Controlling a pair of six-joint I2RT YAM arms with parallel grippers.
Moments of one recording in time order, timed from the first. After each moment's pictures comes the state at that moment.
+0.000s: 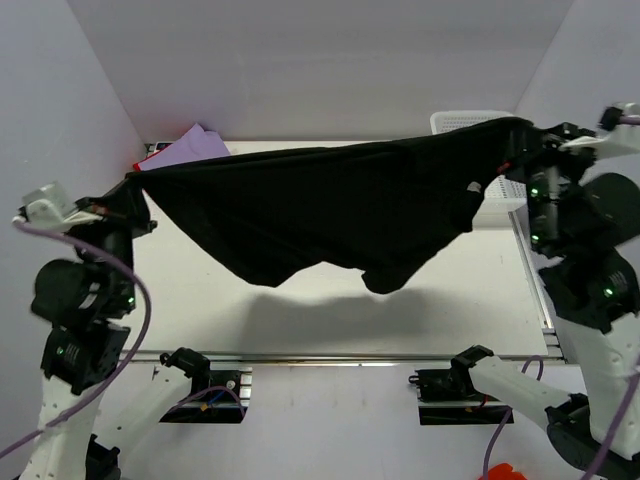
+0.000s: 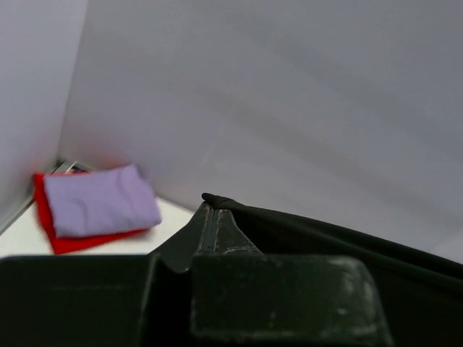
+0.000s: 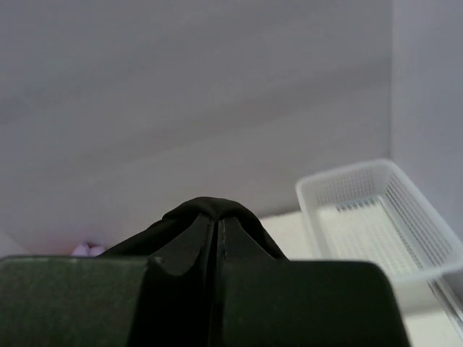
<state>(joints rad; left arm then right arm) -0.44 0.62 1.25 -0.32 -0.61 -0.31 0.49 0.93 1.59 -0.44 0.57 0.22</state>
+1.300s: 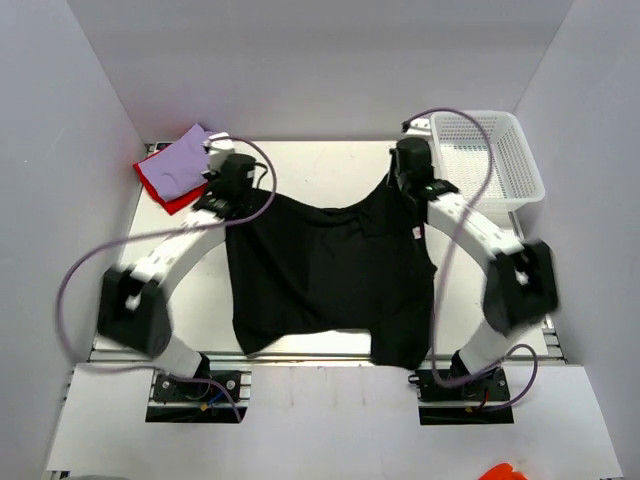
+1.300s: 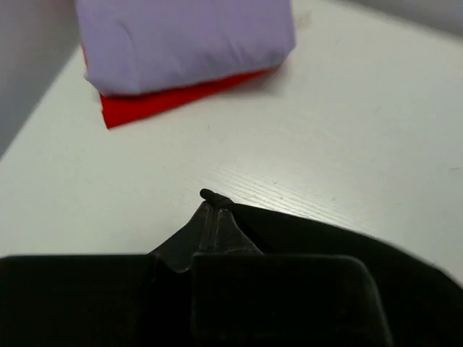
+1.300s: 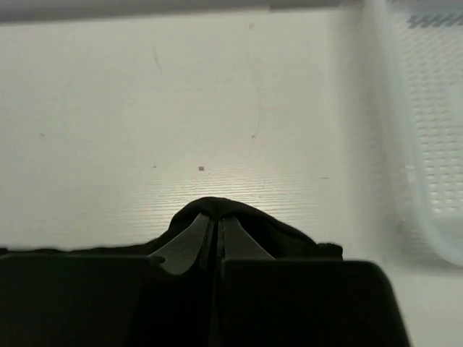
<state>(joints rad) -0.38 1.48 1.16 -0.19 -0.77 -0.35 0.42 1.62 1.28 -0.09 0.36 0.21</state>
